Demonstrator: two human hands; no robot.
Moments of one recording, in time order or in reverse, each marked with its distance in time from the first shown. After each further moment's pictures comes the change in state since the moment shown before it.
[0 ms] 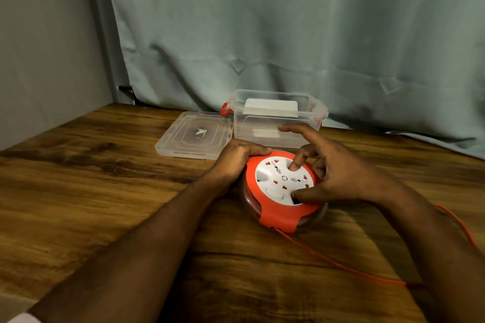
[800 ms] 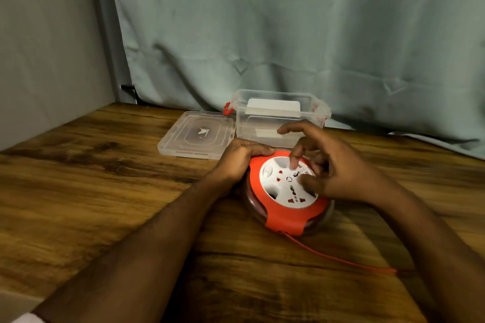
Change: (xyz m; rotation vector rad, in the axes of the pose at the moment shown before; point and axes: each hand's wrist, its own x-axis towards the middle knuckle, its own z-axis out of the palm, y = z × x) left_hand -0.002 0.000 0.001 -0.027 0.025 0.075; right_hand 0.002 -0.002 0.005 0.081 0.092 -0.154
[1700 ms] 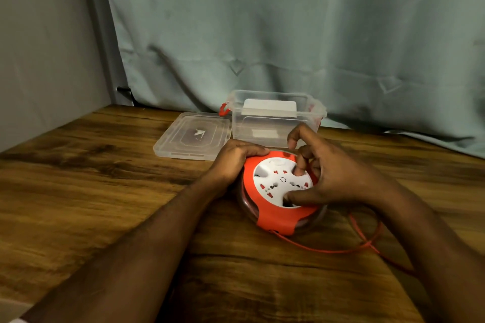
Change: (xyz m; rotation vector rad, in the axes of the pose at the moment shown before) left_hand -0.007 0.010 0.001 0.026 -0.027 -0.069; right_hand -0.002 -0.004 -0.003 -0.190 -0.065 0.155
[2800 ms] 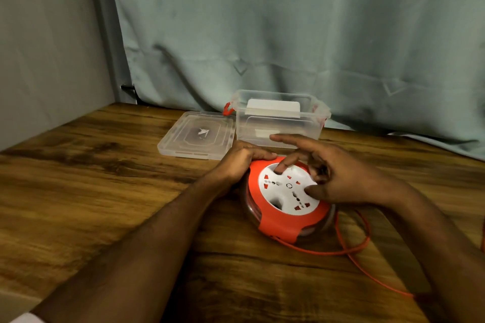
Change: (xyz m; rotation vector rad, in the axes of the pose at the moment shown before) left_hand 0.004 -0.006 -0.003 0.020 -0.091 0.022; right_hand 0.006 0.014 0.001 0.138 -0.130 -0.171
